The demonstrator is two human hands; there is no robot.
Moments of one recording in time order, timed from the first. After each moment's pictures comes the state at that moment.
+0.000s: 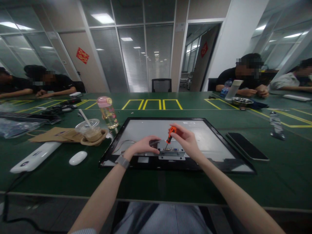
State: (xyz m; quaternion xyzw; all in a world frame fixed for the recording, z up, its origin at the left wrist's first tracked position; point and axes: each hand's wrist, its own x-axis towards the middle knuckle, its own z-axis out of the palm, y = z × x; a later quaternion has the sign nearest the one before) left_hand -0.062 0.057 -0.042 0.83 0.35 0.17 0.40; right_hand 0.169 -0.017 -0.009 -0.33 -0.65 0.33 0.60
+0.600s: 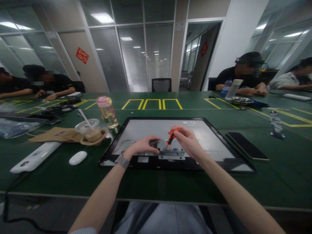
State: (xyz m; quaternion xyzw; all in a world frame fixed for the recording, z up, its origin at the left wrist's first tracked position) left_hand -0.062 0.056 -0.041 0.83 0.35 0.17 0.40; right_hand 0.169 -0.018 -0.002 -0.27 -0.56 0.50 0.61
